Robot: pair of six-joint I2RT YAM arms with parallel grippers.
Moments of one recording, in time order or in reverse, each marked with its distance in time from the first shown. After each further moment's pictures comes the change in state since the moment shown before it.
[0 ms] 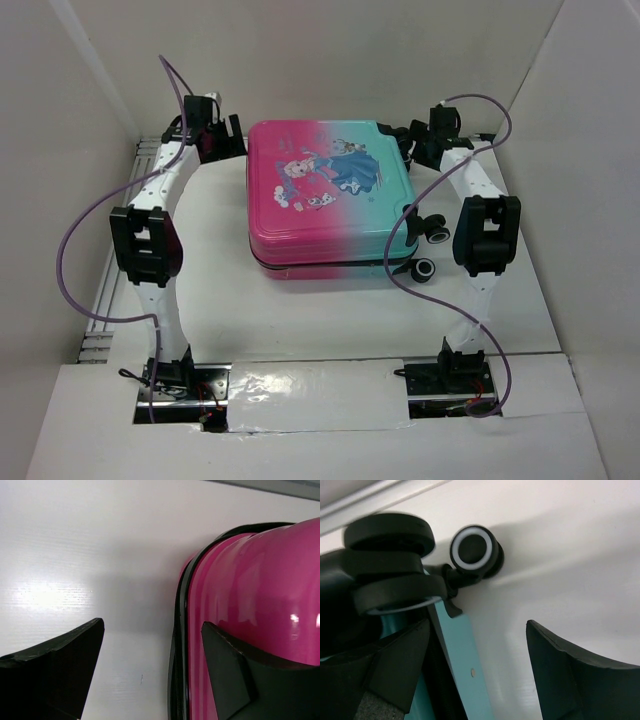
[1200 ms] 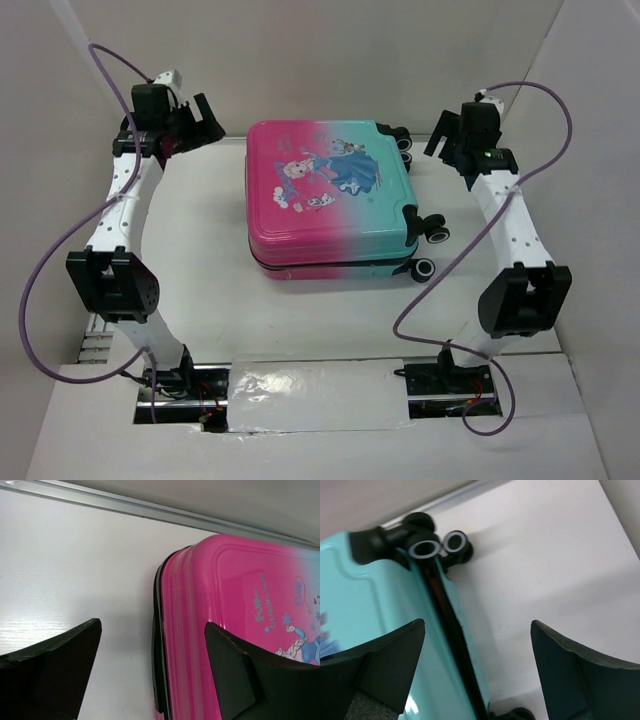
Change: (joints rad) left arm 0.092 -0.319 -0.111 0.018 0.104 -0.037; right arm -0.002 -0.516 -0.247 -0.130 0.208 -0.013
